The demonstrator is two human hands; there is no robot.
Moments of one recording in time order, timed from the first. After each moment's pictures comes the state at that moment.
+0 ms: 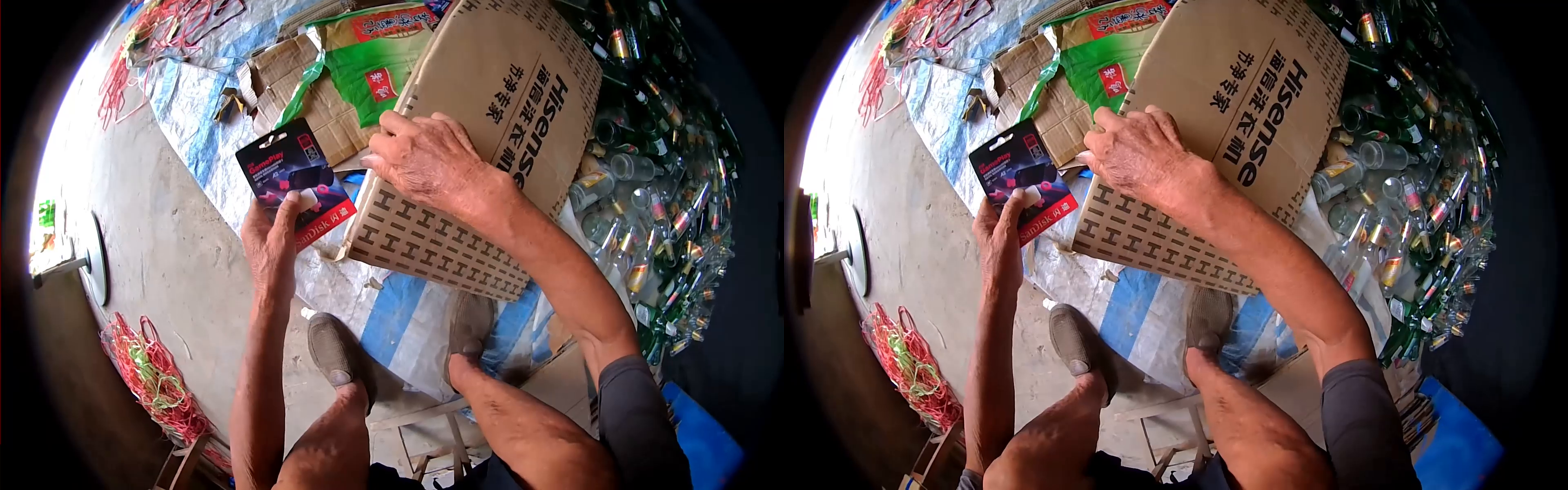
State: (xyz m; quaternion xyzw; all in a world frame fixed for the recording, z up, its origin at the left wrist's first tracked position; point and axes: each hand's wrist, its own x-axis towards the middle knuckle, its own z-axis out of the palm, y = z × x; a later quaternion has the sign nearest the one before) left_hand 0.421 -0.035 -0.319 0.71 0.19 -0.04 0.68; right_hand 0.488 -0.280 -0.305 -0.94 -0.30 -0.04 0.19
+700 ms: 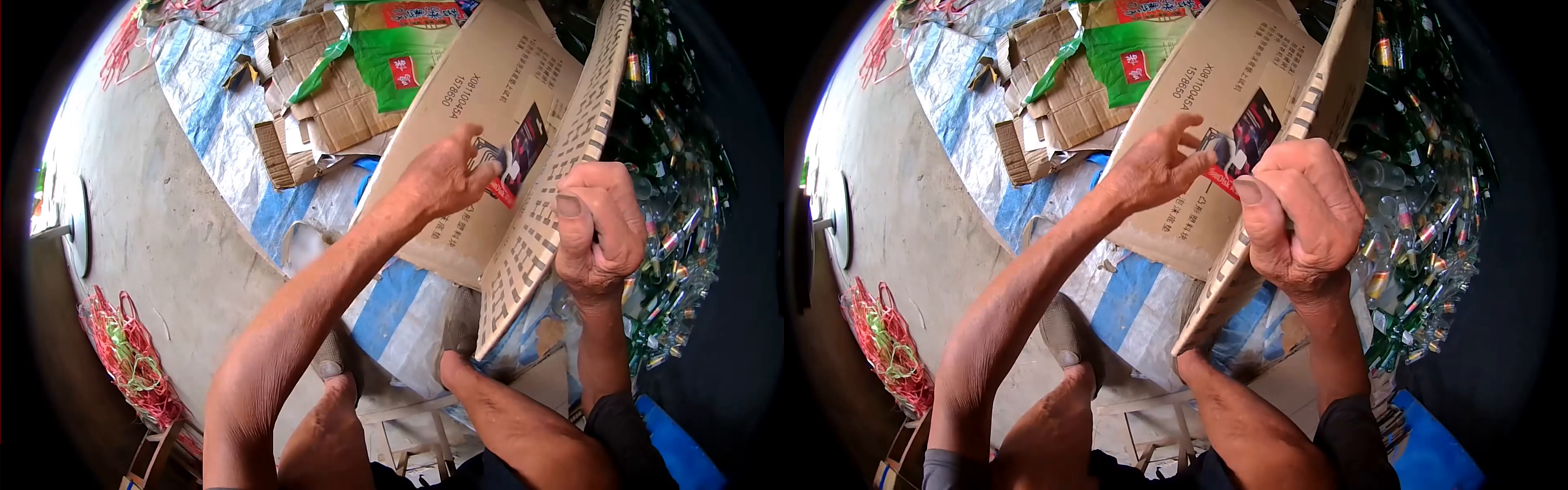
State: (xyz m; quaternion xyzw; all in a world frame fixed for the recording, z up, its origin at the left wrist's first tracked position) left_hand 0.476 -0.170 -0.341 0.75 -0.16 -0.23 0.60; right_hand 0.417 -0.338 -0.199 -0.90 -0.22 -0.21 0.30
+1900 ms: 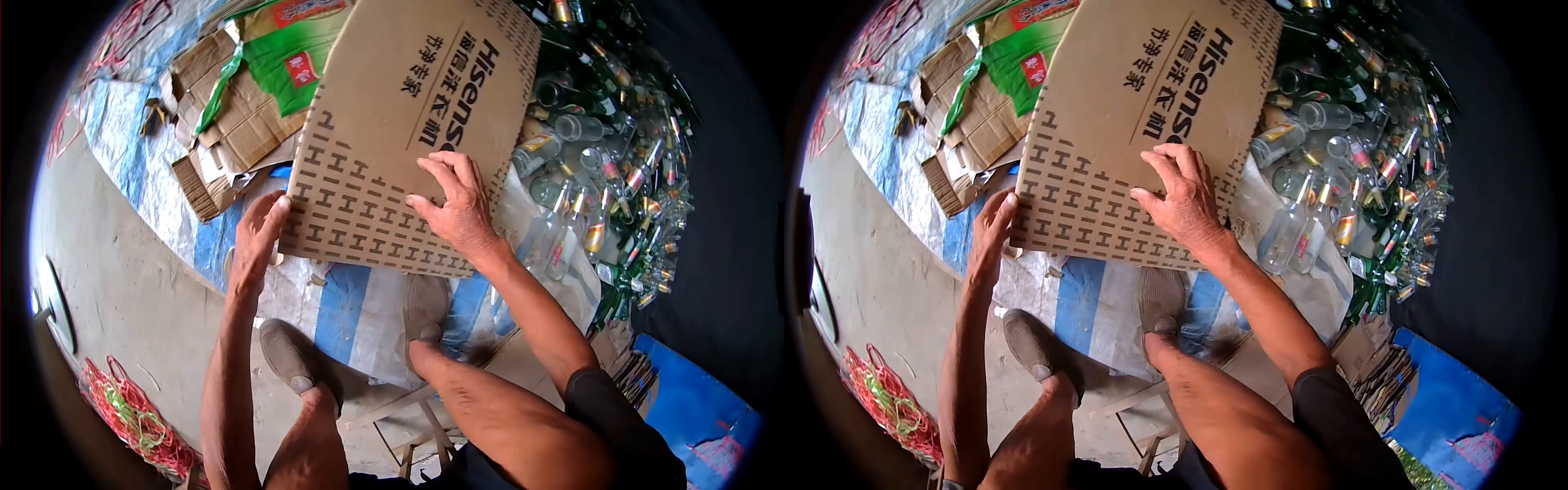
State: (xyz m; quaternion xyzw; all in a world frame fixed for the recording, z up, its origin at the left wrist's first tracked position) left_hand 0.411 -0.057 -0.392 0.70 0.12 -0.29 0.64; right_hand 0.361 -0.388 -0.365 -0.96 -0.05 -0.06 0.26
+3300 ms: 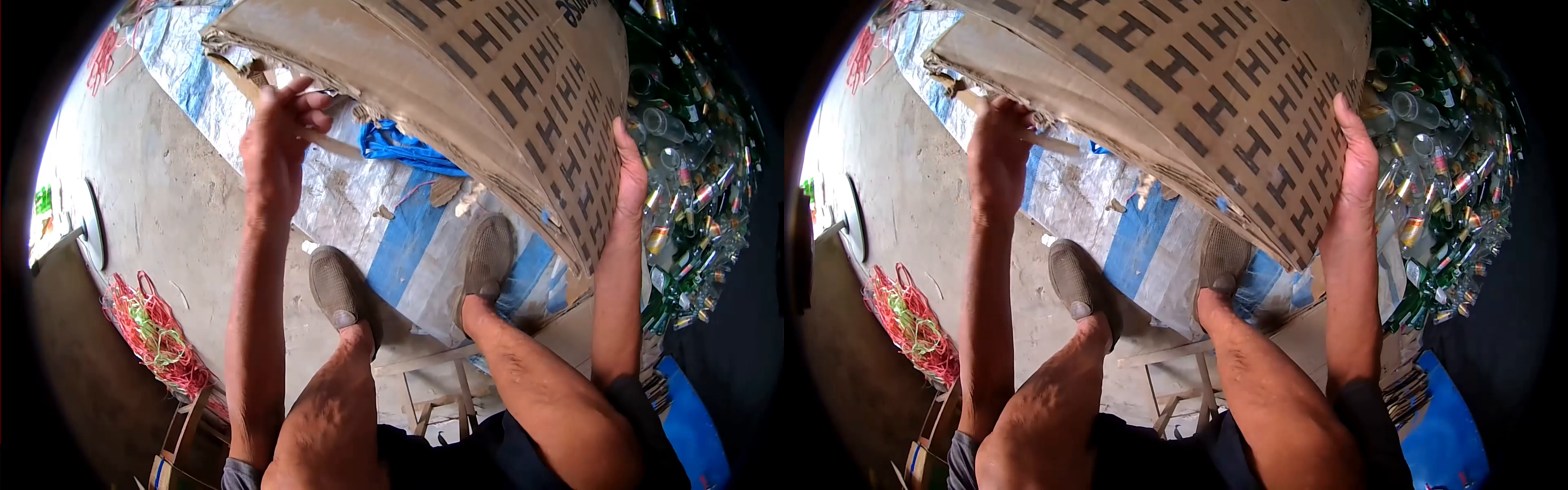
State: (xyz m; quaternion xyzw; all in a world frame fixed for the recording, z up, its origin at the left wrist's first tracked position) left_hand 0.426 -0.027 -0.347 0.56 0.13 -0.11 0.81; right_hand 0.364 -0.411 -0.289 -0.41 0.32 0.06 0.85
